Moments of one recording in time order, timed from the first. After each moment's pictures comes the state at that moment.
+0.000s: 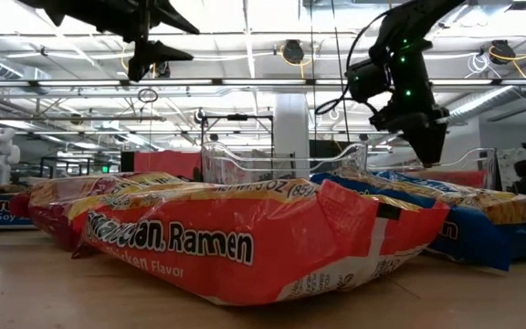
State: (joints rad) left arm 0.34 0.93 0.75 -0.08 0.15 -0.64; right arm -0.64 1.54 1.10 -1.28 0.23 0.19
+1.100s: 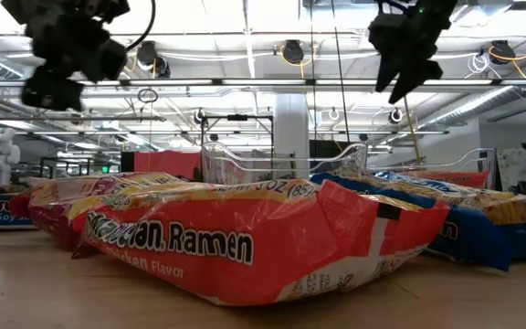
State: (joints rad) left arm 0.18 0.93 0.75 -0.82 0.44 -0.89; right arm -0.40 1.13 1.10 -0.98 0.05 0.42
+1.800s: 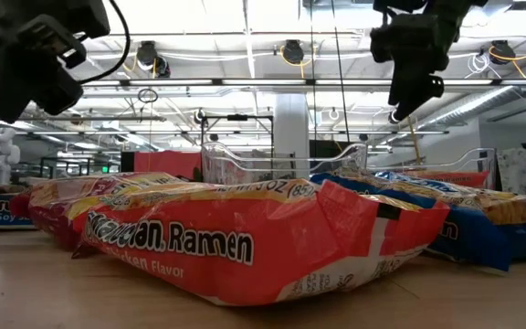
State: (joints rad) left arm 0.02 0.93 0.64 -0.99 0.45 -1.29; right arm -0.25 1.12 0.95 -0.90 -0.06 0.40
